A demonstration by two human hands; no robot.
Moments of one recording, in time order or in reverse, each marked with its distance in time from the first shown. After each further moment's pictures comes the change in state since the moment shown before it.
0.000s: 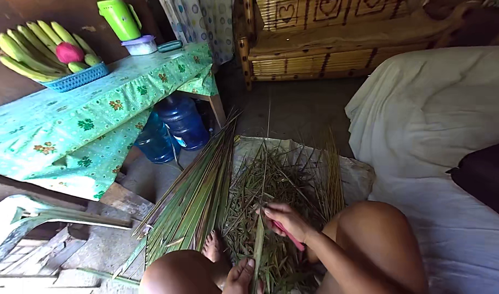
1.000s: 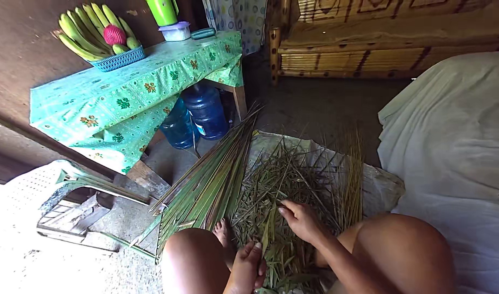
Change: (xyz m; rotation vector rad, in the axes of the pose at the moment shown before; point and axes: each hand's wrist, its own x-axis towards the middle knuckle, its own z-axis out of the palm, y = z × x) left_hand 0.004 0.020 0.016 -0.063 0.170 -0.012; right_hand 0.003 0.001 0.003 -0.936 0.221 -0.086
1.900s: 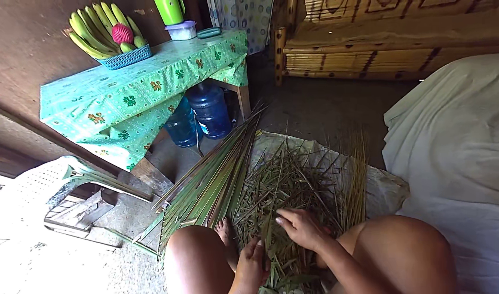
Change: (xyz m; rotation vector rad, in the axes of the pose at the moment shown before) left_hand 0.001 -0.003 0.007 0.082 0.057 0.022; right_hand -0.007 0.001 0.008 -0.058 -0.043 -0.224
